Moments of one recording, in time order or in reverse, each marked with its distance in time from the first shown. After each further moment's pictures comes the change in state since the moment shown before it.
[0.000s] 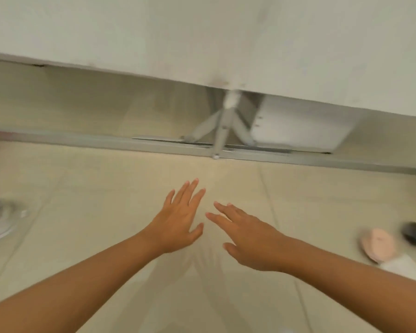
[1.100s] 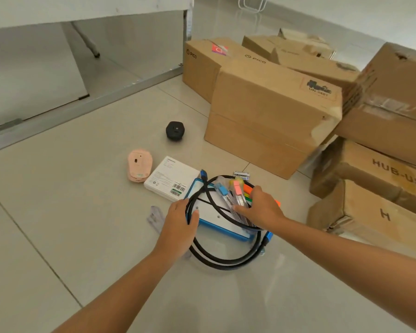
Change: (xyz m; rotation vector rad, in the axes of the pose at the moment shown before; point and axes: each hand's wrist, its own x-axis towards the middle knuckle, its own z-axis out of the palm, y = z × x) left_hand 0.064 0.473 0.148 -0.670 -0.418 0.105; right_hand -0.391 0.273 0.197 0.657 0.346 1.454
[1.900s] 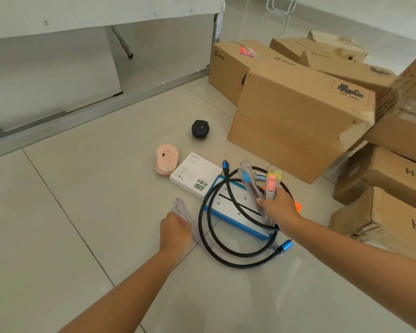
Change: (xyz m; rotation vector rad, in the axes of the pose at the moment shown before) left_hand -0.011 -0.034 -0.020 -0.029 0.169 -0.419; right_hand -0.008 -0.017 0.007 0.593 0.085 0.131
